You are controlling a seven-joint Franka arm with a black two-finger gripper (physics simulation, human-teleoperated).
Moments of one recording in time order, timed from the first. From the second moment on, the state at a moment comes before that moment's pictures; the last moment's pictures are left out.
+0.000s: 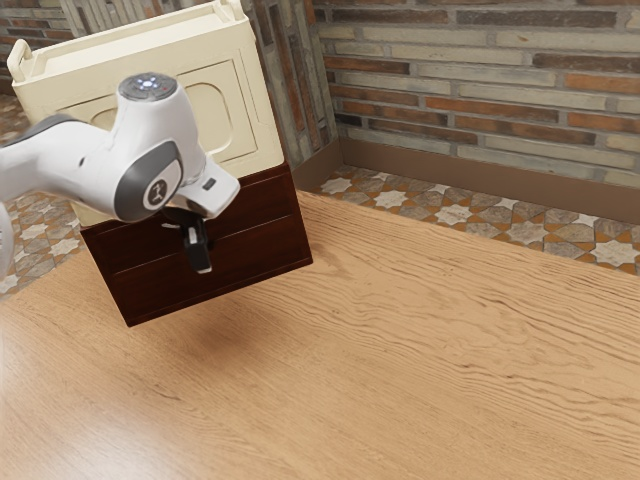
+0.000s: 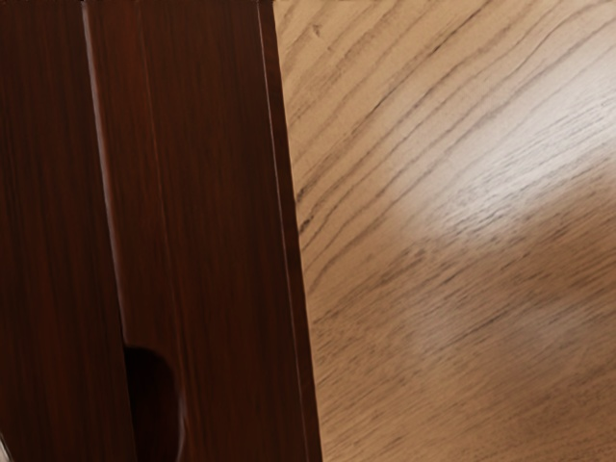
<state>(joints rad) 0.00 0.15 0.30 -1.71 0.25 2.09 0.87</state>
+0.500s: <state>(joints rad) -0.01 0.10 0.30 -1.76 0.25 2.10 0.87</state>
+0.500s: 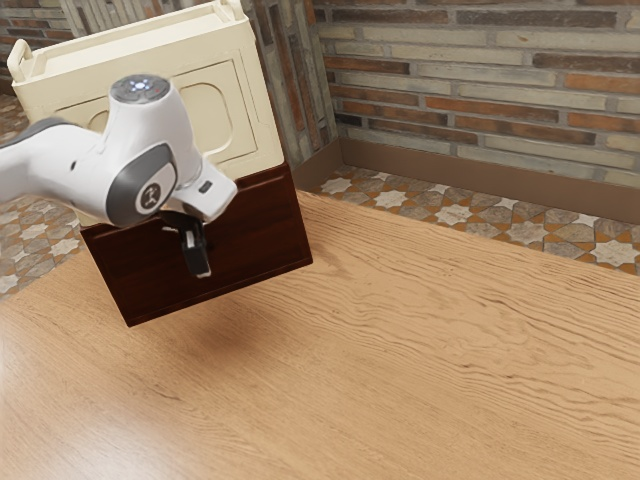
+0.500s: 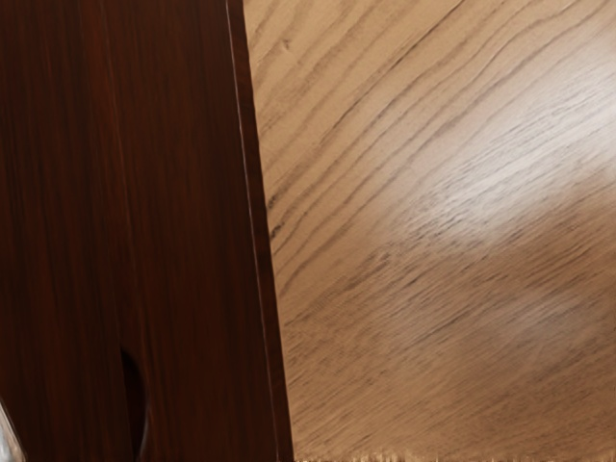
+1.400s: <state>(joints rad) -0.10 -0.07 0.31 -1.96 0.29 2.12 0.87</state>
